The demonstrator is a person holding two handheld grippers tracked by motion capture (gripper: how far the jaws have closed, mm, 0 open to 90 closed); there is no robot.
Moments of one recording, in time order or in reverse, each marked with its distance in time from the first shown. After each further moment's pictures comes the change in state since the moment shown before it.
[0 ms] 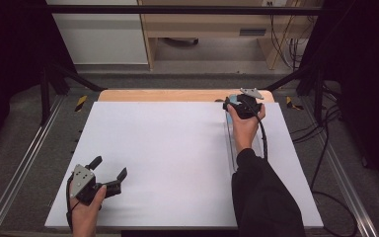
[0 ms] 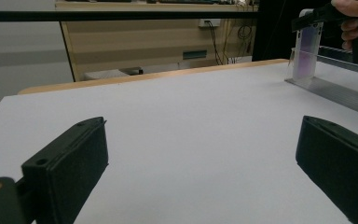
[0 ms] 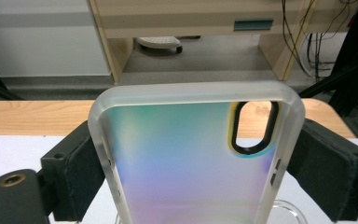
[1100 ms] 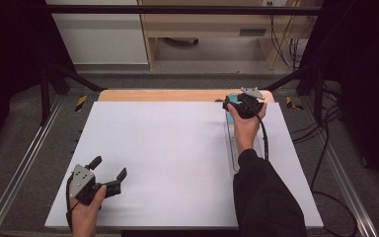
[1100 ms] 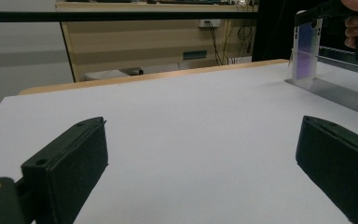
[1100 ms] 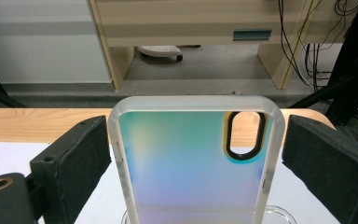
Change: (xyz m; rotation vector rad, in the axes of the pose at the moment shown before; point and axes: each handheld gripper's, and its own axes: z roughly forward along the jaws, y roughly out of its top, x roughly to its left) left arm 0.001 0.000 -0.001 -0.002 0.001 0.001; right arm 0.001 0.004 -0.008 -0.038 -0.002 -0.016
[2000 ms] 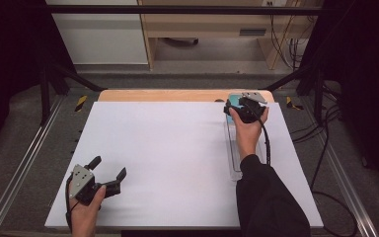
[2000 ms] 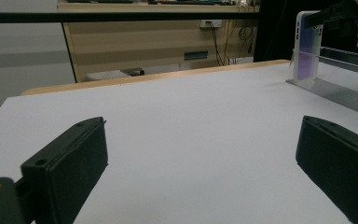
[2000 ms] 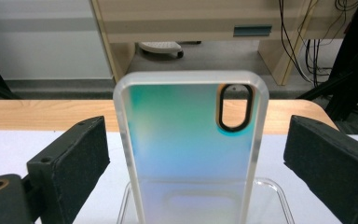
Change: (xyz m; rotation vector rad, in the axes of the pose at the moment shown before) left arm 0.000 0.000 -0.001 0.000 0.004 0.001; right arm -0.002 -0.007 -0.015 0.018 0.004 0.004
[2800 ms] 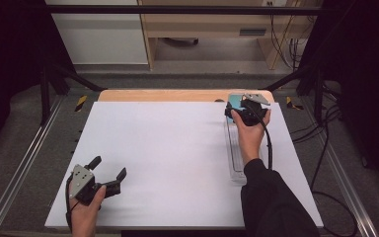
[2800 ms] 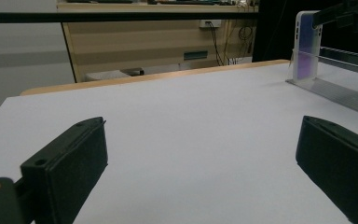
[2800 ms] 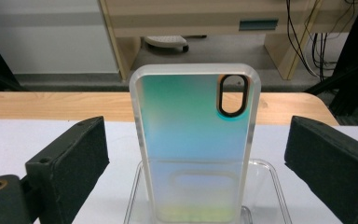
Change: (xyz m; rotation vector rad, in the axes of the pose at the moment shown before) left arm 0.000 0.000 0.000 0.000 -0.002 0.002; right arm 0.000 0.003 -0.020 0.033 0.023 0.000
